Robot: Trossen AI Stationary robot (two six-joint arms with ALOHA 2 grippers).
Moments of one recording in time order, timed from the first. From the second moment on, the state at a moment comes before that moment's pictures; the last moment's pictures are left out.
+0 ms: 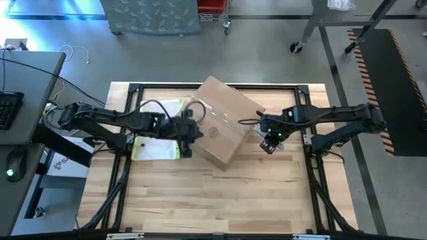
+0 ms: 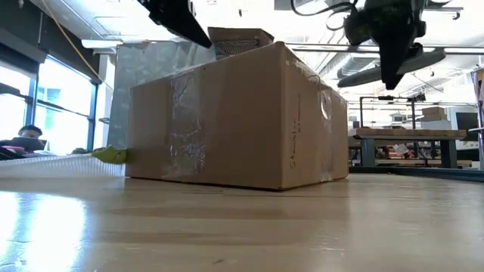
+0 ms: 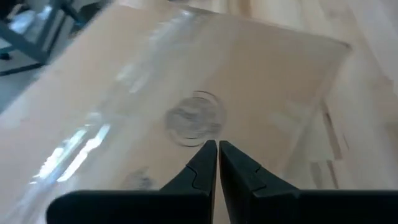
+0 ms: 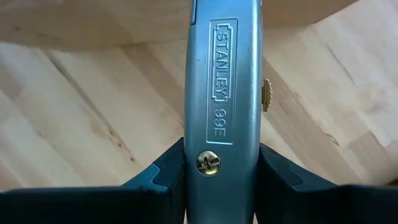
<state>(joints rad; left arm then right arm) -0.11 1.34 1.11 -0.50 -0.27 0.14 -0.01 1.28 1.13 -1.20 0.01 0.68</state>
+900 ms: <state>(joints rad) -0.20 1.52 1.11 -0.35 -0.36 0.20 -0.03 1.33 1.13 -1.26 -0.03 0.58</state>
